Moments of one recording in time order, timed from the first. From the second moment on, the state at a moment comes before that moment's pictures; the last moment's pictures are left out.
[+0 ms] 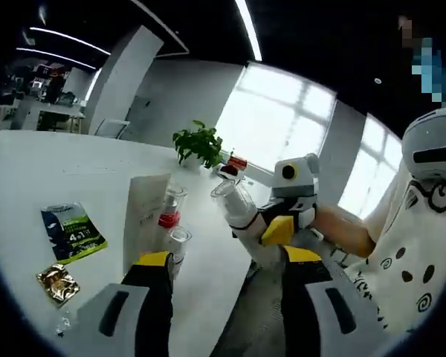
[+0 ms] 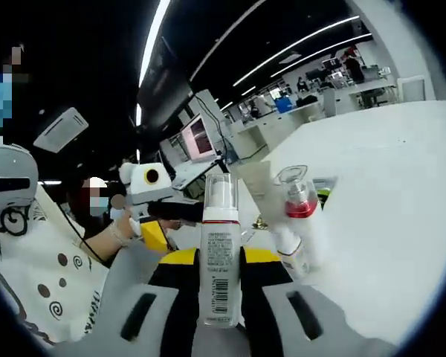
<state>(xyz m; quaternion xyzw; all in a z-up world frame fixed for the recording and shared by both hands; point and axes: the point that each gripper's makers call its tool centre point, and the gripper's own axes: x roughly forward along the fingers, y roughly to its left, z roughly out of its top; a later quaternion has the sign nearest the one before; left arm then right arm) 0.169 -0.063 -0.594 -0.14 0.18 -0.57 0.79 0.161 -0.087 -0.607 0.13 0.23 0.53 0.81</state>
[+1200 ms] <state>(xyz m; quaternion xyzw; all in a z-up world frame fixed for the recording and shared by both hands) 0.187 -0.043 -0.616 -0.07 0.22 -0.53 0.81 0.164 -0.067 -0.654 0.00 0.25 0.53 0.81</state>
